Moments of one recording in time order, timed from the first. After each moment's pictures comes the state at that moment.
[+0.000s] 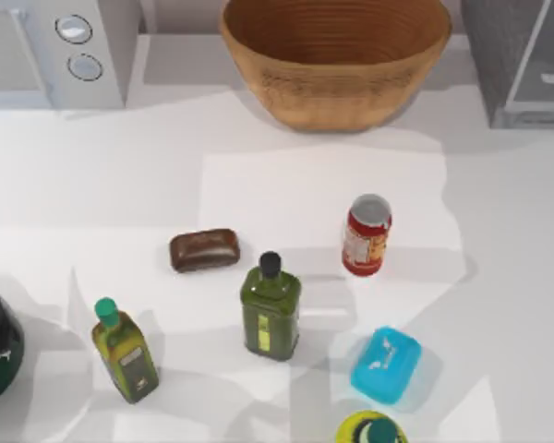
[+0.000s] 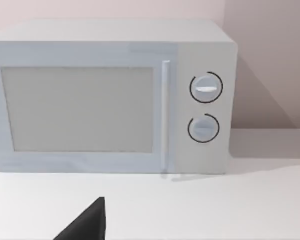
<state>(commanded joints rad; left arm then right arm) 0.00 0.00 0.00 0.00 0.00 0.00 -0.22 2.29 1.35 0.94 -0.19 0.01</state>
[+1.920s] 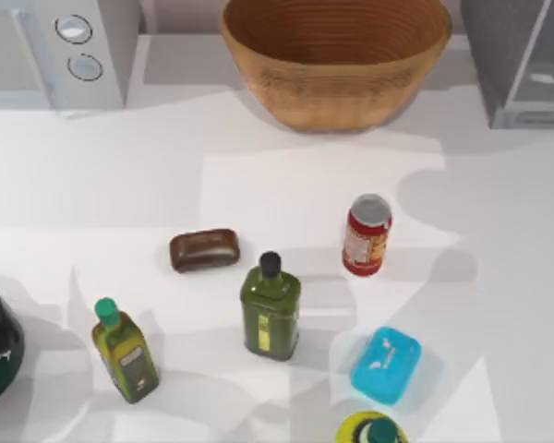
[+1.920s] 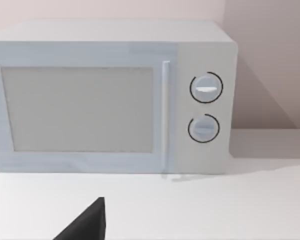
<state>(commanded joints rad) 0.00 0.00 0.00 0.00 0.00 0.00 -0.23 2.18 1.39 0.78 -0.19 0.01</state>
